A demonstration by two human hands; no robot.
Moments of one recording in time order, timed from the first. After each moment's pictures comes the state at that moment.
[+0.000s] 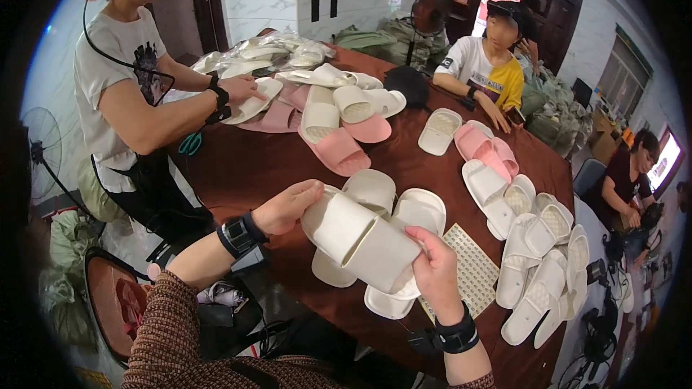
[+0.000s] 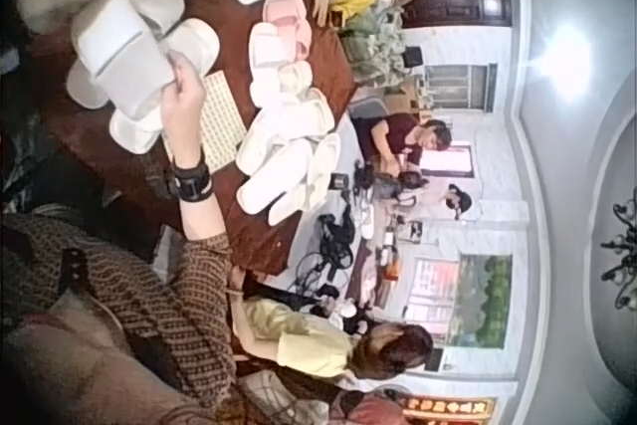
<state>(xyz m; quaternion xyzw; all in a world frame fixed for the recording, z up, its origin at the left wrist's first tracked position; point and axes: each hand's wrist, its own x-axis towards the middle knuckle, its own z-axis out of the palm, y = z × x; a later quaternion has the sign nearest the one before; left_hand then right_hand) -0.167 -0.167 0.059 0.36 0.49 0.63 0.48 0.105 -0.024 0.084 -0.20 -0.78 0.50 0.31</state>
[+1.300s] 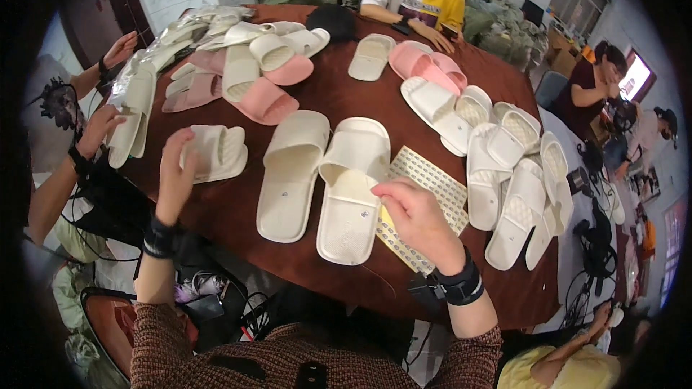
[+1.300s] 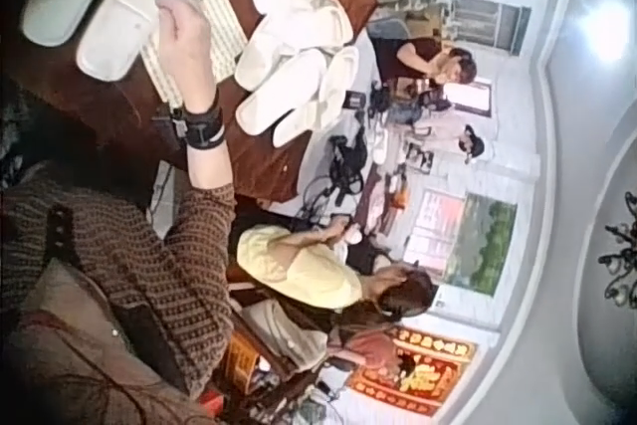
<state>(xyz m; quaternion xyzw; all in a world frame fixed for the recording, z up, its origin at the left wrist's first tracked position) -0.217 -0.222 0.044 0.52 0.73 0.40 -0.18 0.165 0.002 0.074 -0.20 -0.86 0.38 0.26</state>
